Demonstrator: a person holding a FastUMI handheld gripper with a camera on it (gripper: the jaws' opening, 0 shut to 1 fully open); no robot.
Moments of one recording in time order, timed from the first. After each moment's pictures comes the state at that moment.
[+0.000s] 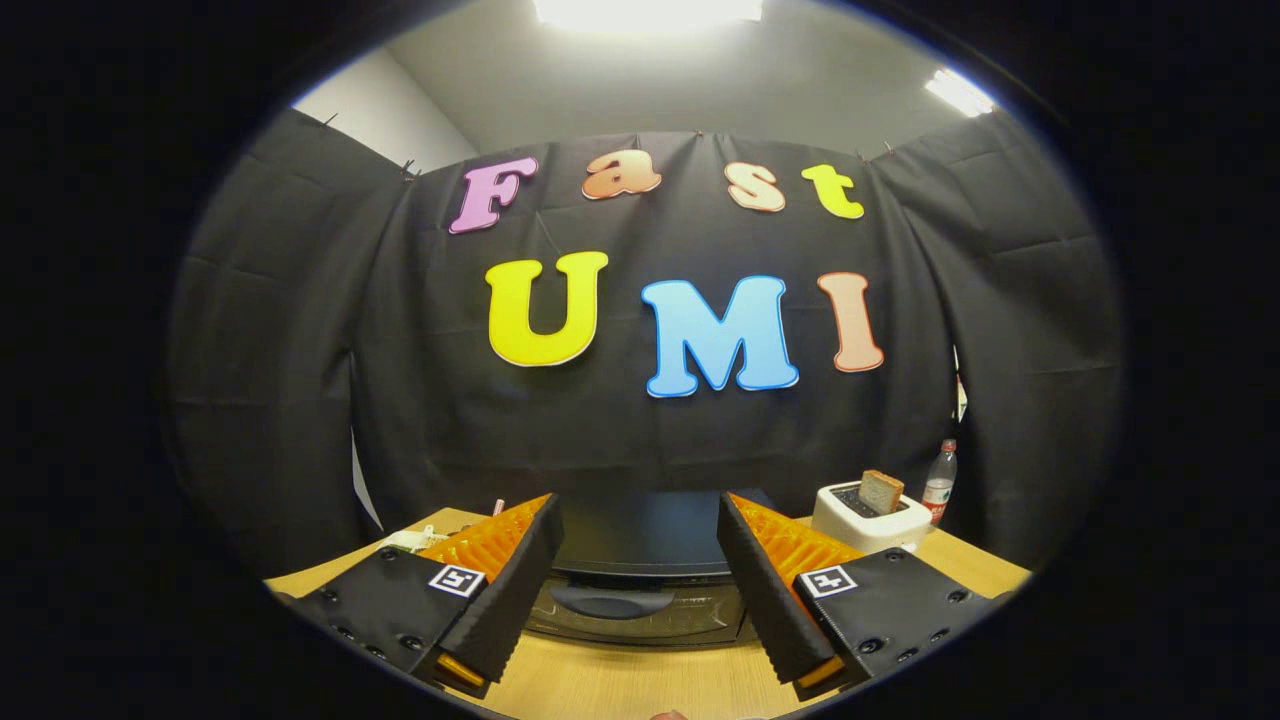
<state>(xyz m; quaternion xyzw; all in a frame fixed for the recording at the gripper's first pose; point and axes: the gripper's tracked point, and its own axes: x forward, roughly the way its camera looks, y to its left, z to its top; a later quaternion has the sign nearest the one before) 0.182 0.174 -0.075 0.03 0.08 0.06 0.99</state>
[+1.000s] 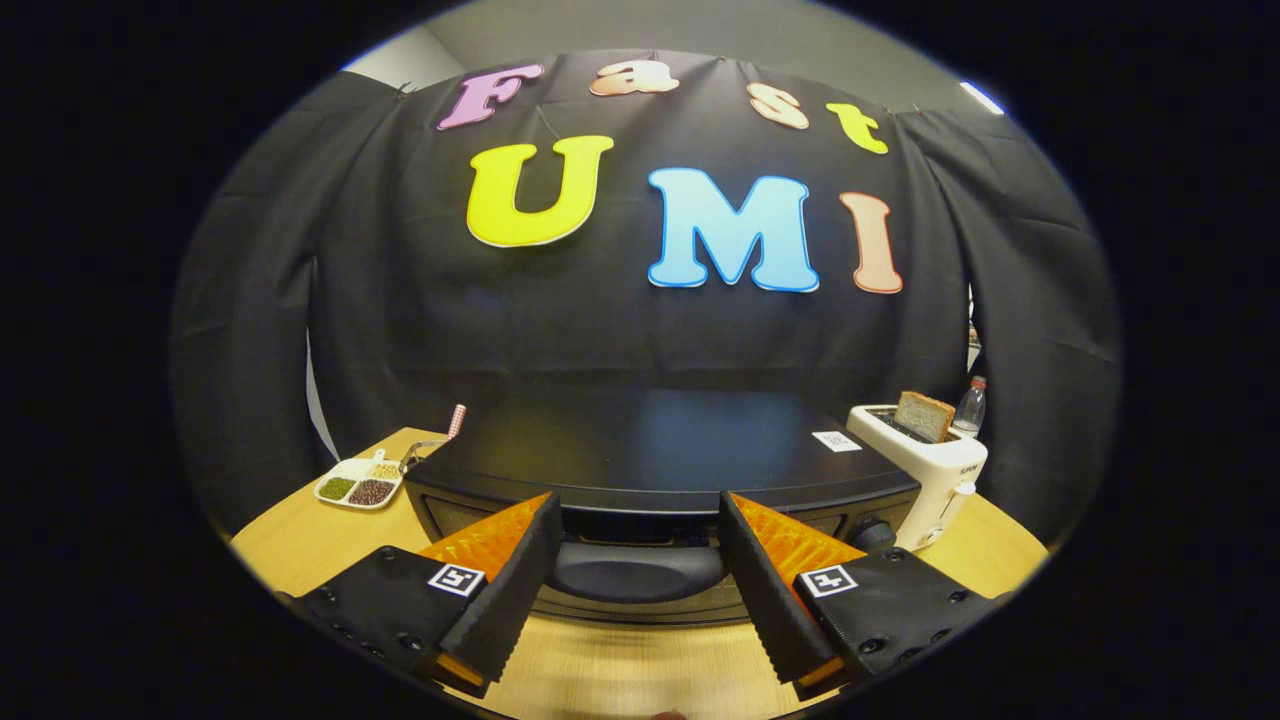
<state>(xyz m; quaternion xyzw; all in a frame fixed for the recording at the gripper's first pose) 0.239 0.204 -0.202 0.00 0.19 0.03 0.98</state>
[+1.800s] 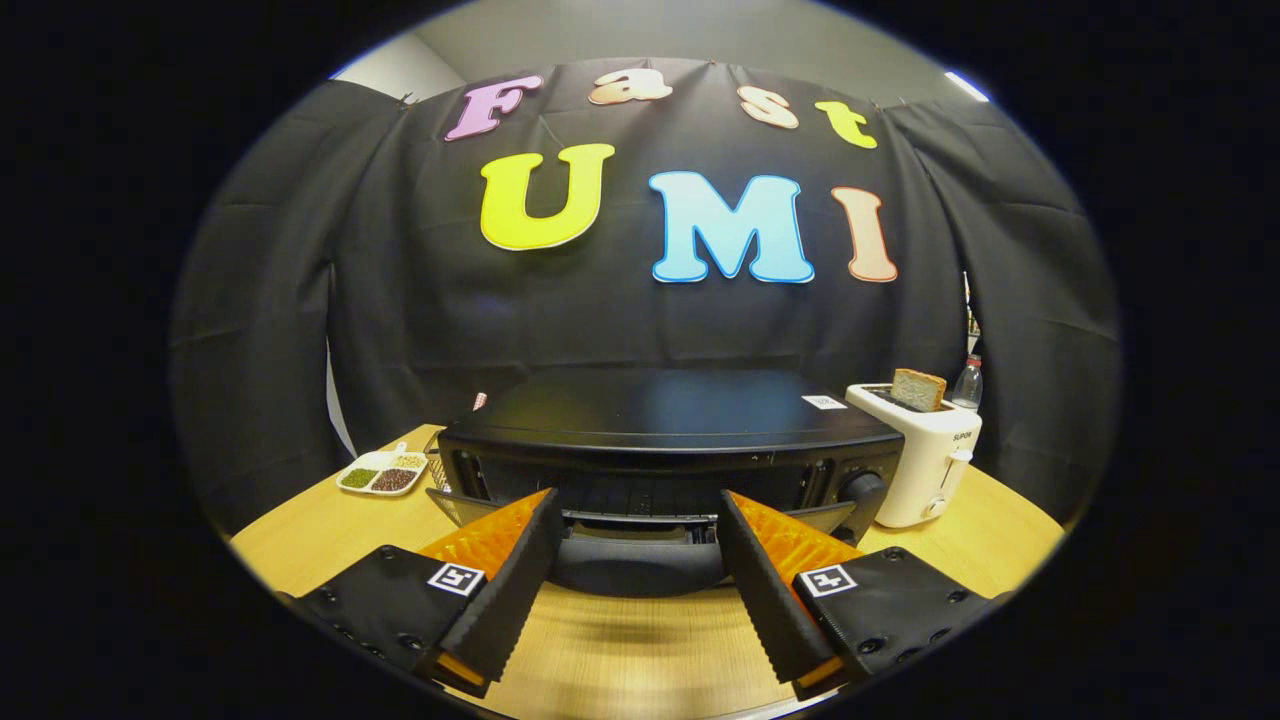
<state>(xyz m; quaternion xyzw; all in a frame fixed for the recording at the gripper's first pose) 0.187 0.203 -0.214 0.01 0.18 0.05 0.98</state>
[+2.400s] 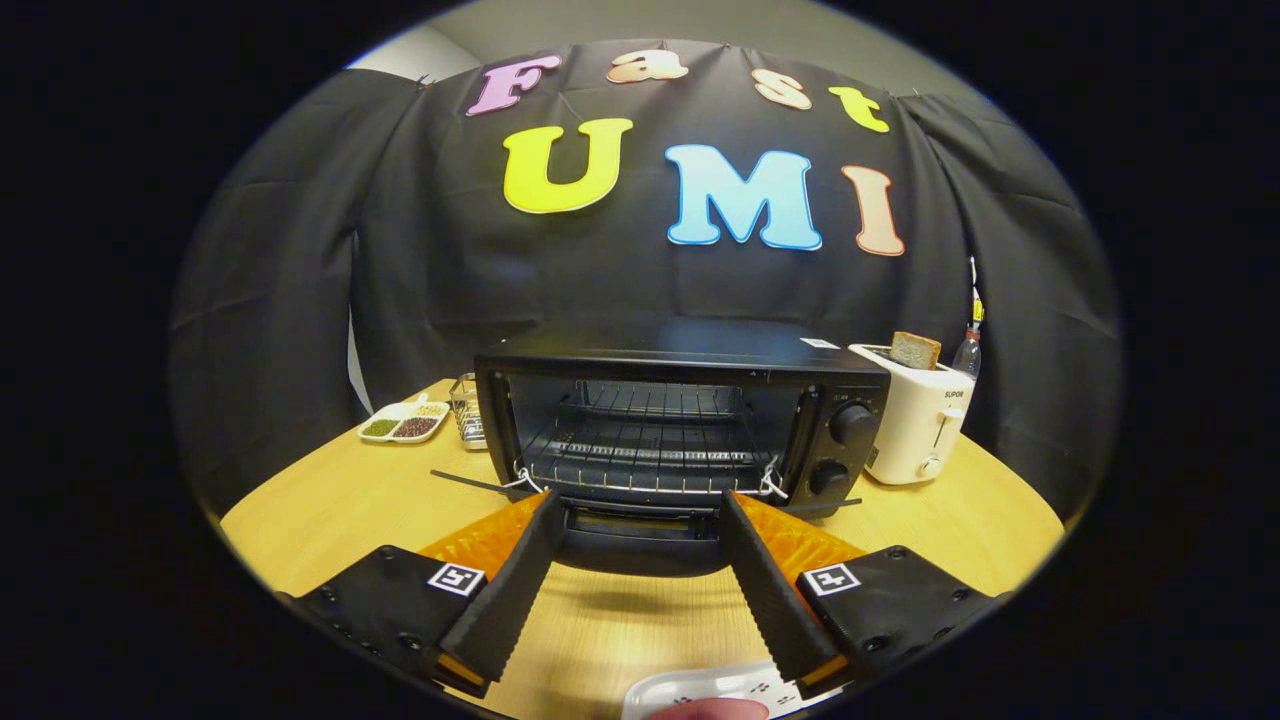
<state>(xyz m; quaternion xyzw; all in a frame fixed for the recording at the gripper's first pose) 0.128 0.203 -0.246 -0.01 0.23 0.07 0.97</state>
